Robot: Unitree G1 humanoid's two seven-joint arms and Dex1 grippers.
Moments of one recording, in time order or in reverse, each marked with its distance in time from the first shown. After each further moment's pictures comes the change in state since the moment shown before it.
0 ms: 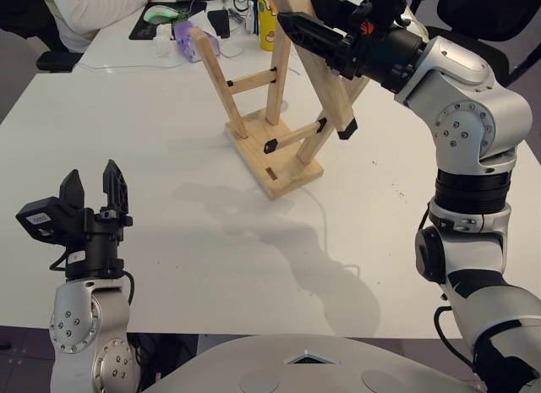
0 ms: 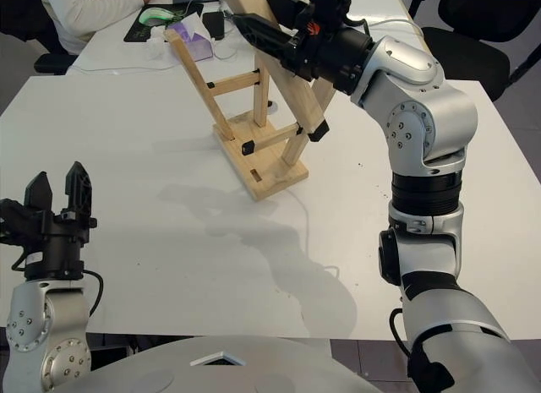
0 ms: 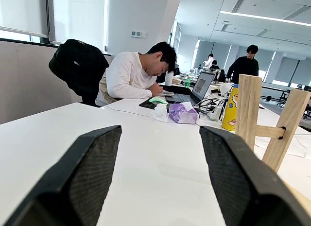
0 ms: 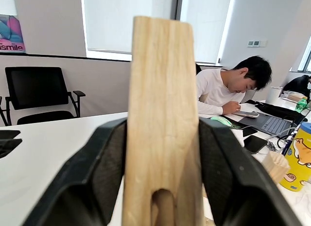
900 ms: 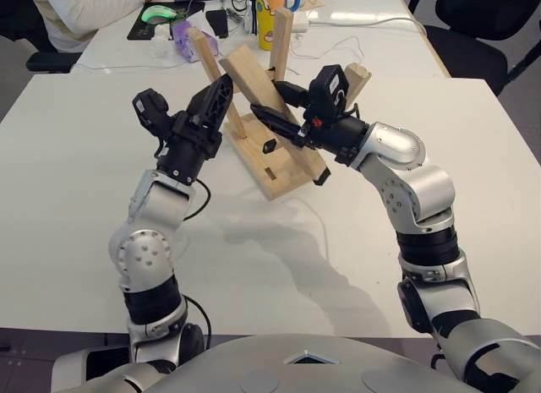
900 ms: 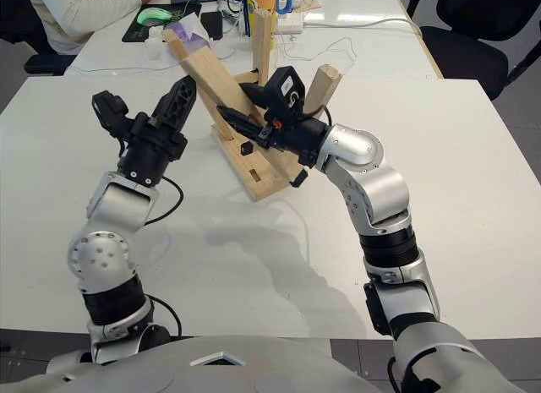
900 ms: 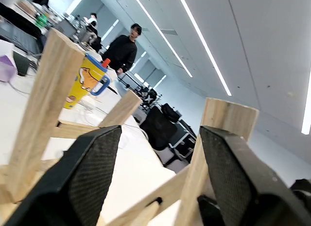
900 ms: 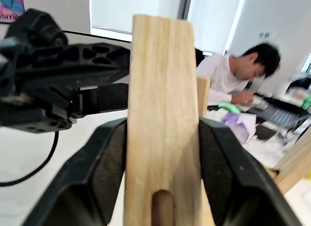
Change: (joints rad) left arm -0.721 -0.025 -0.040 0.413 -0.694 0.402 -0.026; right arm 0.318 0.079 0.204 -0.137 -0.229 -0.317 -0.032
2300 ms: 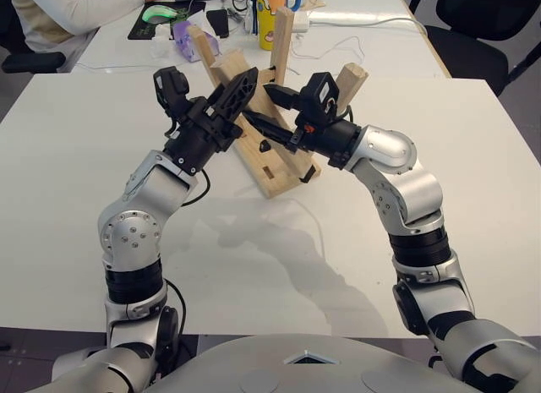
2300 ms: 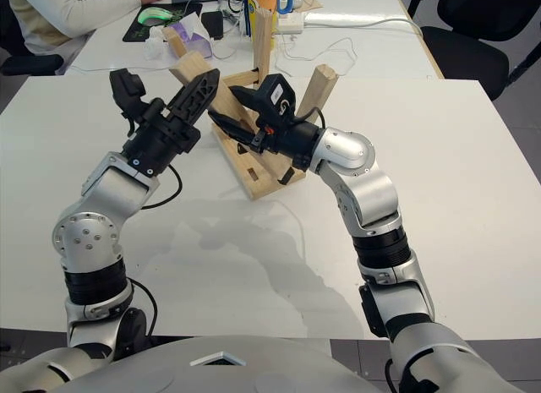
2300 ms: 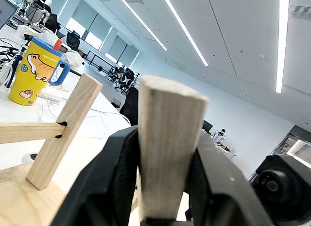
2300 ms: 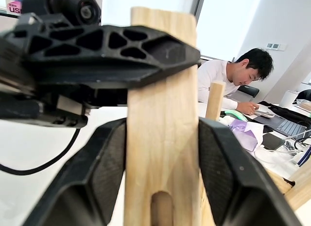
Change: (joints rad) left arm -0.075 0.168 -0.130 0.045 0.004 -0.026 -0.052; right arm 0.003 0.040 0.009 0.025 -0.020 0.000 0.033
